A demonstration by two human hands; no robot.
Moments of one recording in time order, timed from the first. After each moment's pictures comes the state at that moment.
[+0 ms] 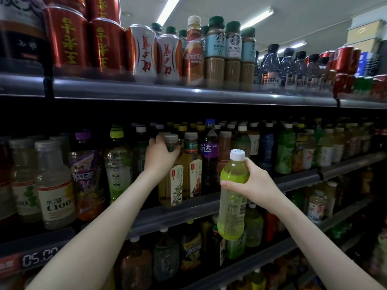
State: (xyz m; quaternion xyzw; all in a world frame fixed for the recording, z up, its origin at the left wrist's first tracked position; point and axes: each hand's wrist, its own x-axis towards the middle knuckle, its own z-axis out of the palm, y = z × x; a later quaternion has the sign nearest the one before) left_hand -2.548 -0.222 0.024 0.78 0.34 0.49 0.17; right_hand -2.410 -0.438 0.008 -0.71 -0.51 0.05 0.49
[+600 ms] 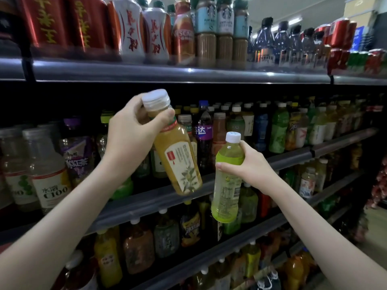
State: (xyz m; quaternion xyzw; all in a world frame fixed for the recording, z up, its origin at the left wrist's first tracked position) left_hand -2.634 -0.330 0.069 0.74 0.14 0.58 0.30; right_hand -2.414 -0.440 0.005 -0.71 -0.50 0.06 0.50
